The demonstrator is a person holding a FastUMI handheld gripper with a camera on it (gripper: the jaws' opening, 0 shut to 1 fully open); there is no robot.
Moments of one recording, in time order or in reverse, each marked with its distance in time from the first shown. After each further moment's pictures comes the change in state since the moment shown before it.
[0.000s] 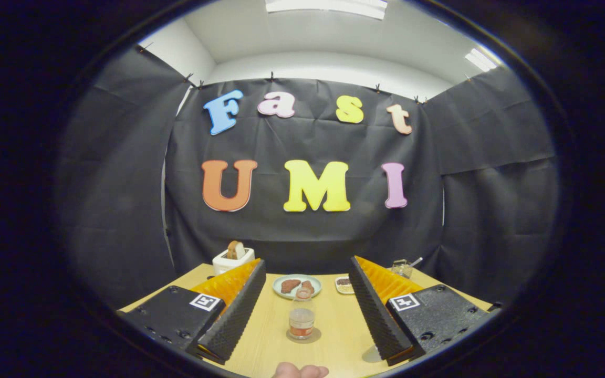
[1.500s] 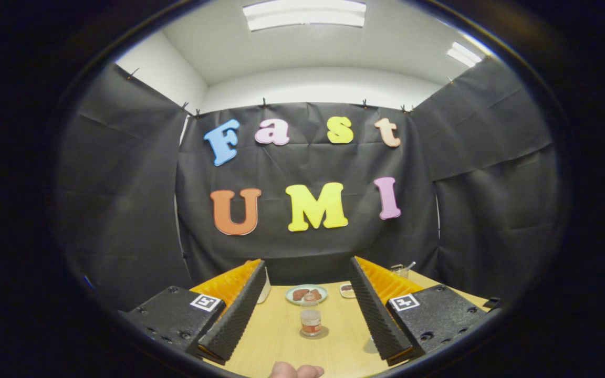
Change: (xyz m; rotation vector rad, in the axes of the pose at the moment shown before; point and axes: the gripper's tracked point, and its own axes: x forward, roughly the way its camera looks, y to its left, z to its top) arm -0.090 -0.008 0.048 0.092 -0.051 0.041
